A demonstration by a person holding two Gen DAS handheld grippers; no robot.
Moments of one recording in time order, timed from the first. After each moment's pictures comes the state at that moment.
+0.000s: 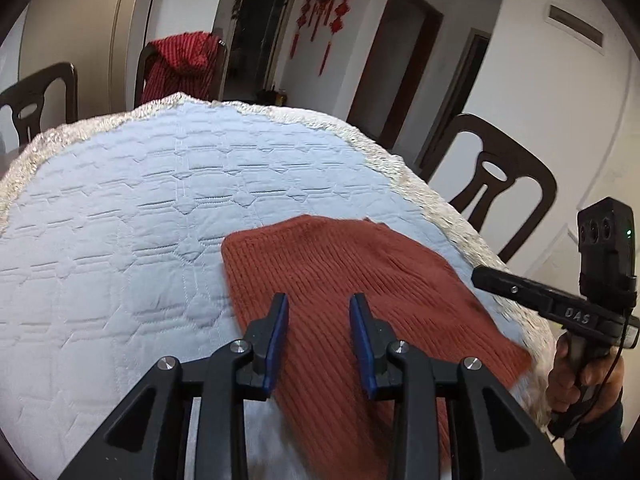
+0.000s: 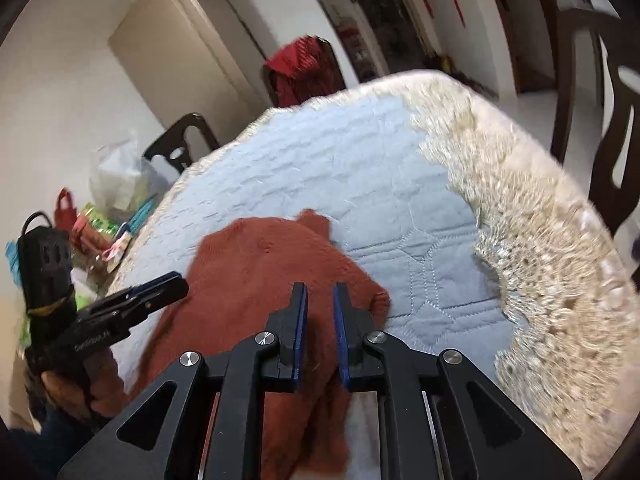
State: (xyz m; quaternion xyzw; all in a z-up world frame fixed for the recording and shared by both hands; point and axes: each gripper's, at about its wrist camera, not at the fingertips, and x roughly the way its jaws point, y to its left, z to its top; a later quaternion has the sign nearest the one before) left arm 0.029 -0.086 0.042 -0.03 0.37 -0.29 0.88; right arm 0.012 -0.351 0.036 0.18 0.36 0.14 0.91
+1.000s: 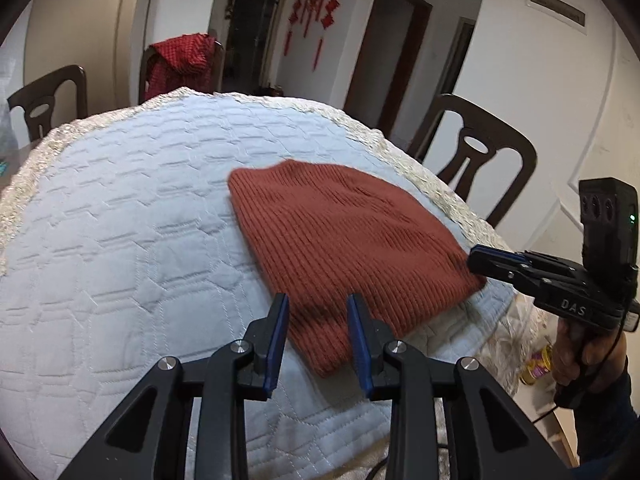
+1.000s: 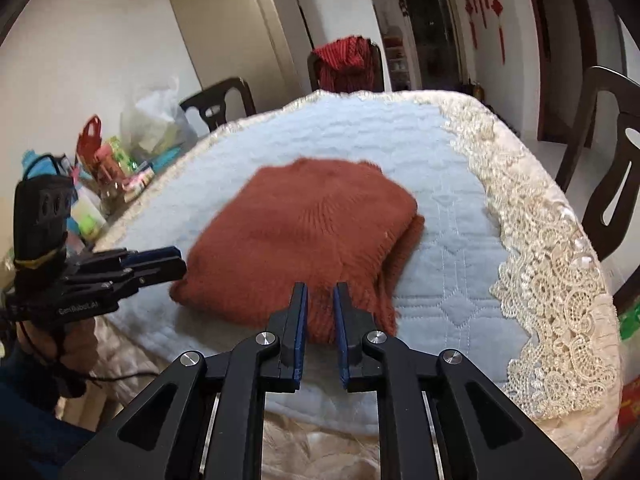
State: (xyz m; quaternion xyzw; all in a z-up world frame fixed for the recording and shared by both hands) left arm -0.042 -0.066 0.040 -0.01 0.37 -0.28 0.89; right arm -0.061 -0.319 0.037 0.08 0.35 0.16 0.92
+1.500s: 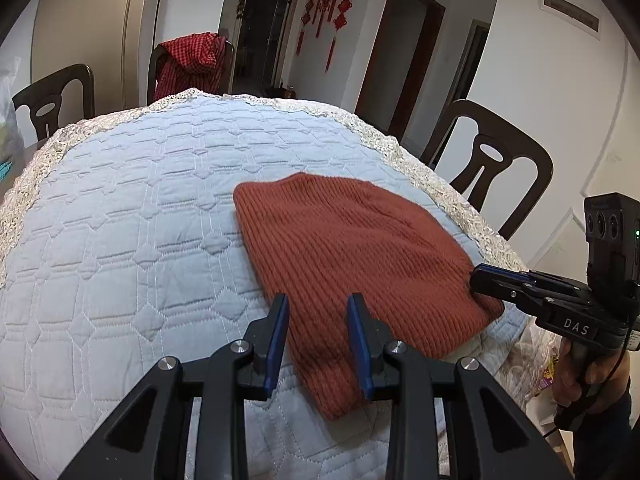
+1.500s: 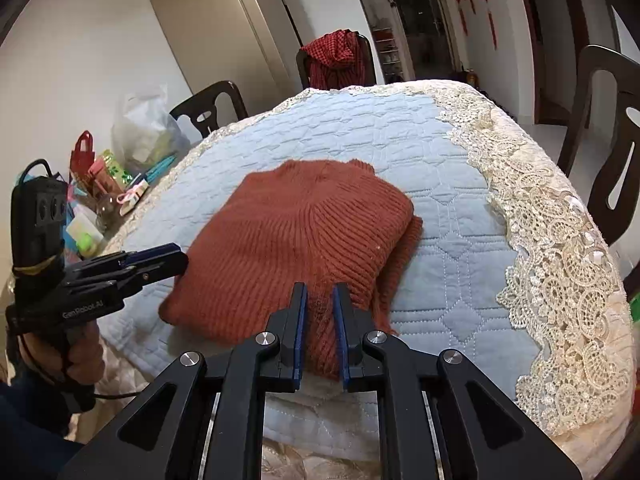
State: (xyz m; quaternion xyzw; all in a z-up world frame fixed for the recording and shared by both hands) left arm -0.022 -0.075 0.041 -0.01 0.37 -0.26 0.89; right arm -0.038 -0.325 0.031 0.11 0.37 0.16 0.91
